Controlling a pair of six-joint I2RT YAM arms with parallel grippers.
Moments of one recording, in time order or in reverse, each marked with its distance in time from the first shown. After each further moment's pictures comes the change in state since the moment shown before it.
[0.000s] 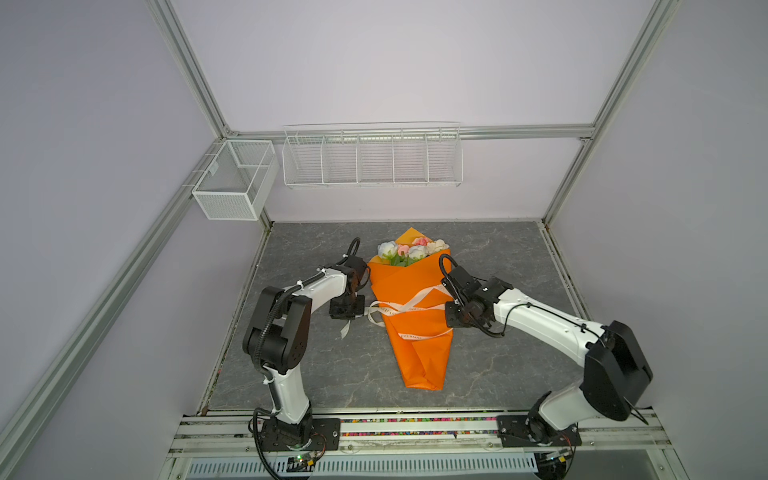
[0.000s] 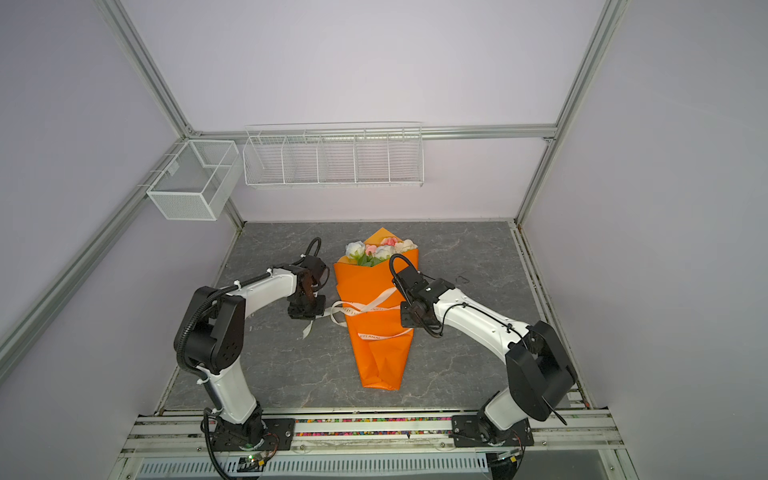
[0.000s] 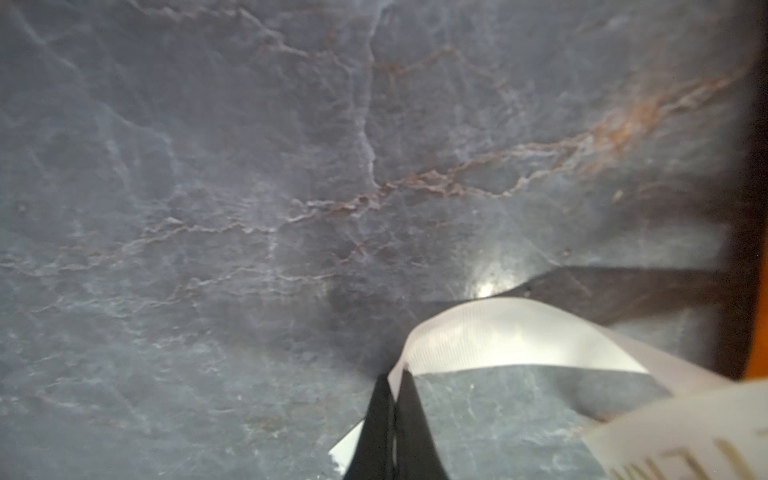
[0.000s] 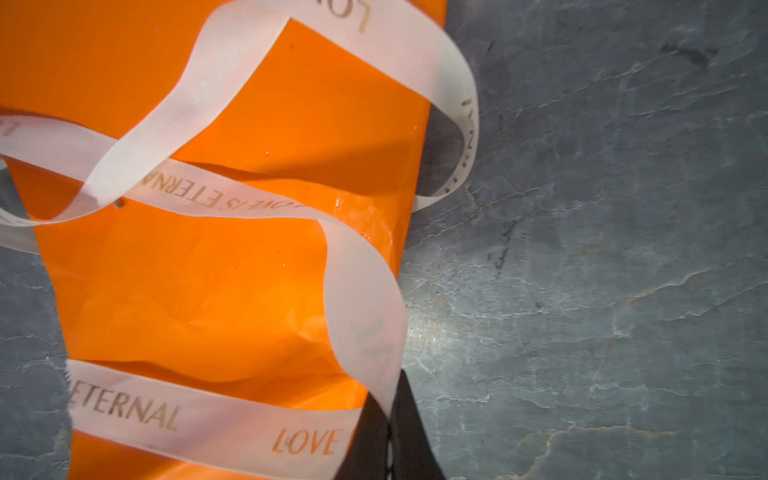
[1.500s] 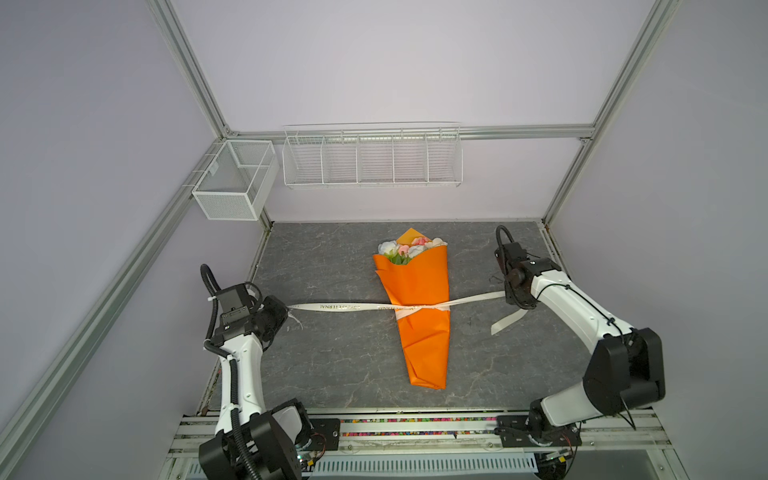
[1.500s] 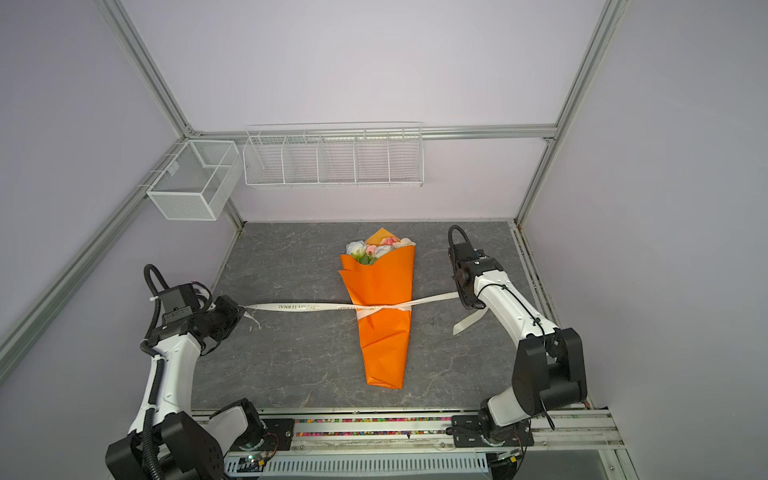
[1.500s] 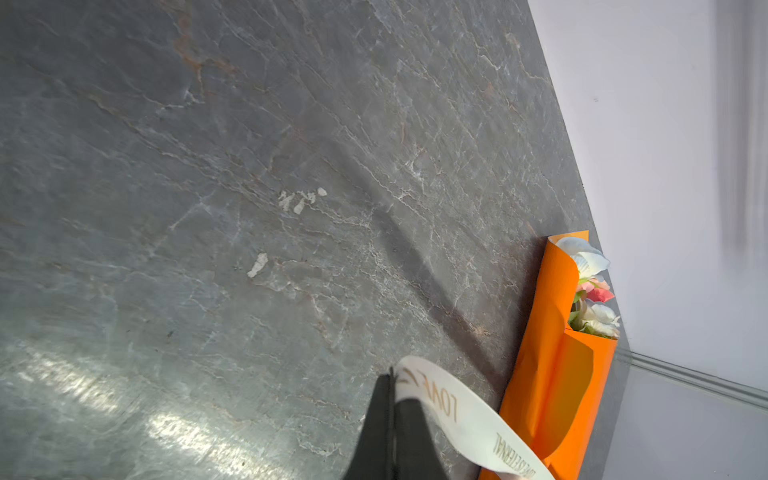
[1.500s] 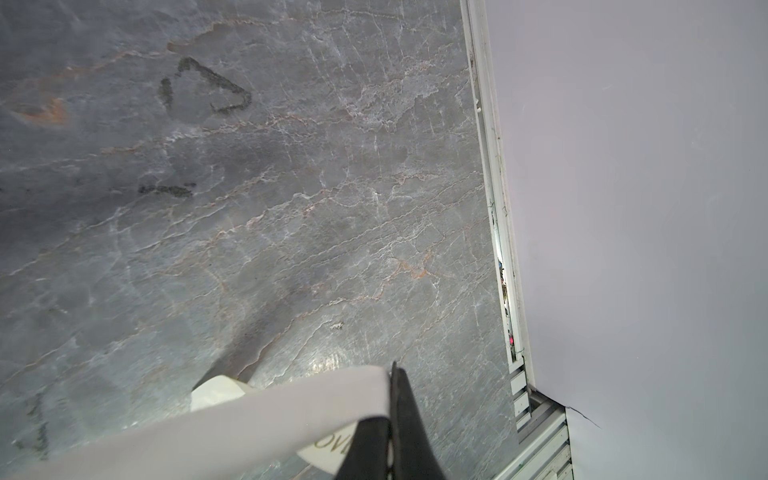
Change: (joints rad) left arm 0.840 -0.774 -0.435 0.216 0.485 -0.247; right arm -0.440 0.011 0.075 -0.142 0.458 -0.333
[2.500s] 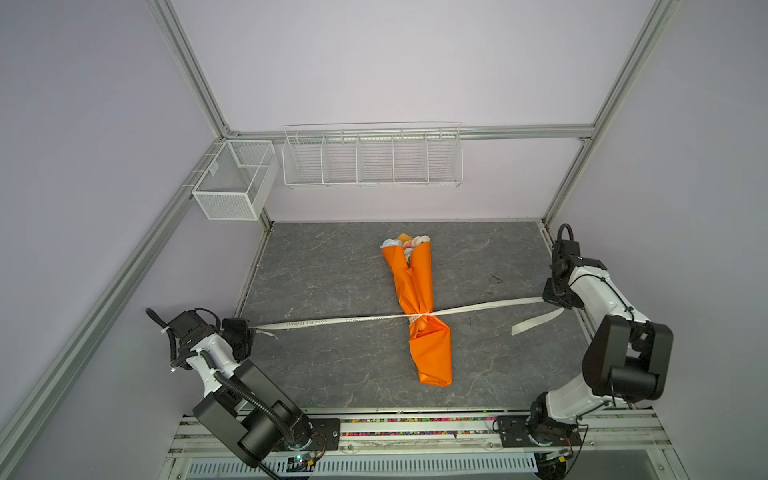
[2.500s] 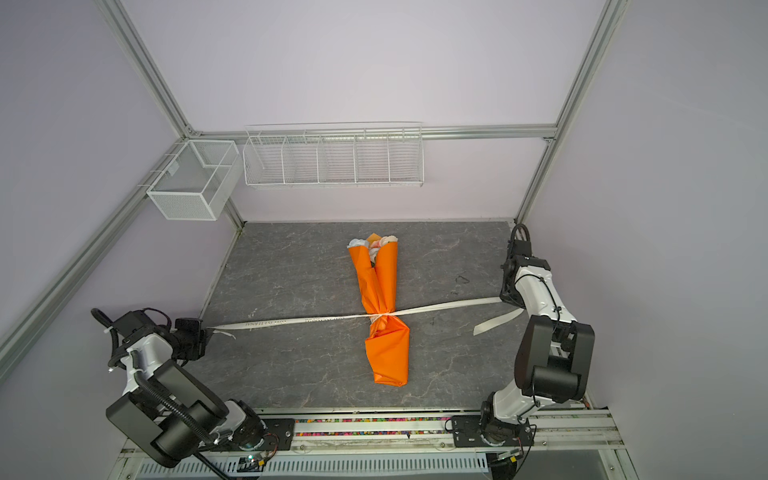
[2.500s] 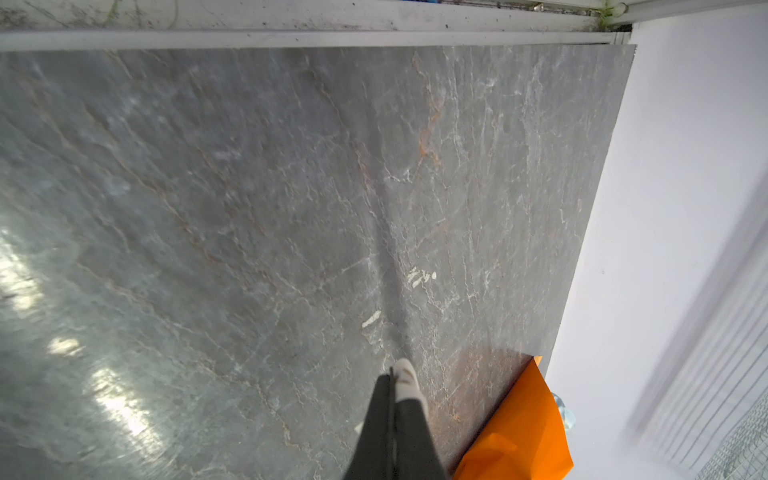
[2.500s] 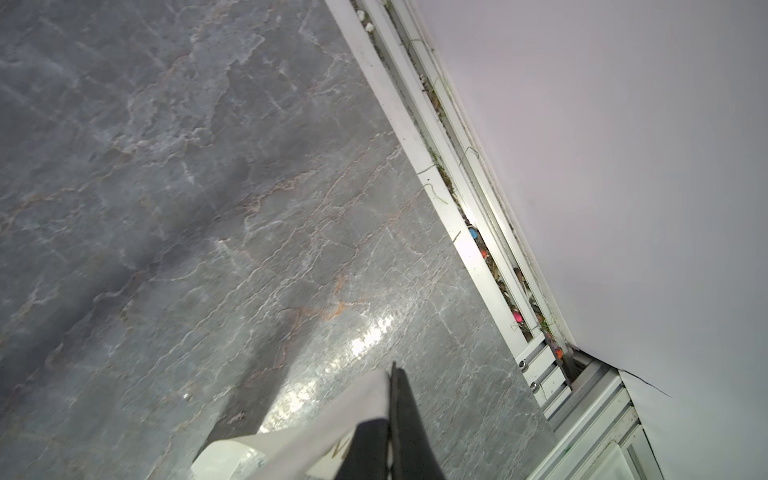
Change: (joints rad) left arm 0.398 0.227 0.006 0.001 0.113 -0.100; right arm -0.461 0.068 0.013 0.082 -0.182 -0.010
